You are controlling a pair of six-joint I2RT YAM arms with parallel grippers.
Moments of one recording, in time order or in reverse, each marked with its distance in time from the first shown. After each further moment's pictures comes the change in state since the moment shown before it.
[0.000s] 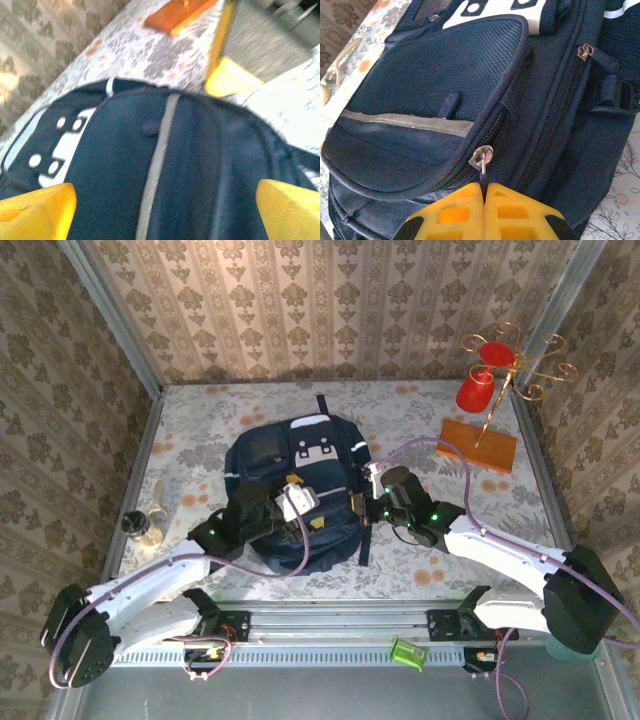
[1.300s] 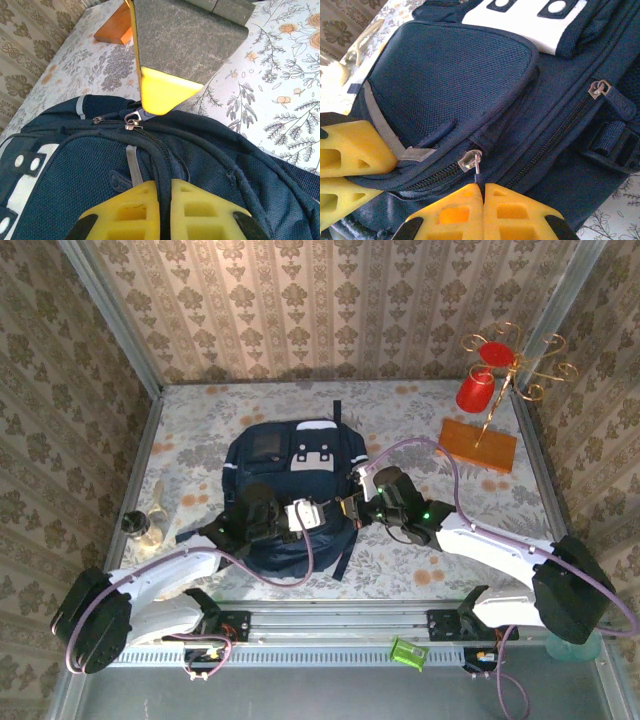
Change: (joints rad) left arm 0.069 0.112 -0.068 0.127 0.222 0.232; right arm 0.008 0.062 0.018 0.035 -0.062 -0.061
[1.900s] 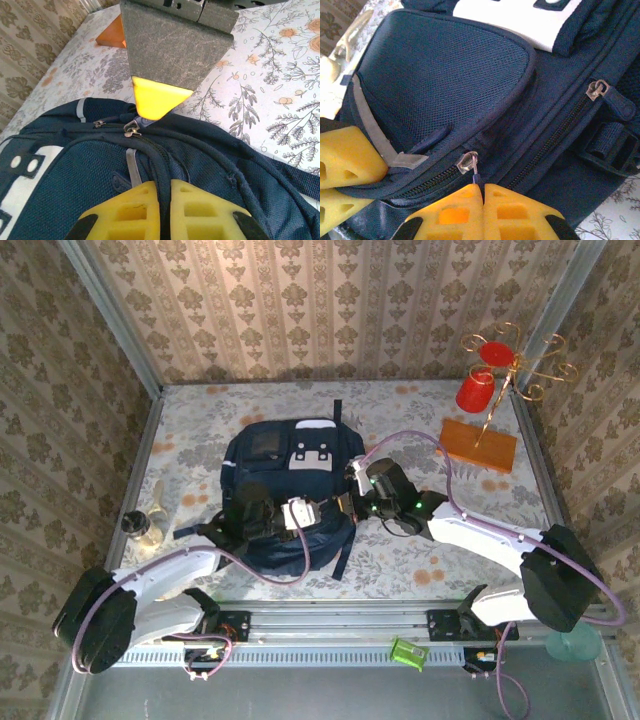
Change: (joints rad) left arm 0.045 0.022 -0.029 0.067 0.072 -0.005; right arm -0.017 0.083 0.084 -0.071 -0.019 -0.005
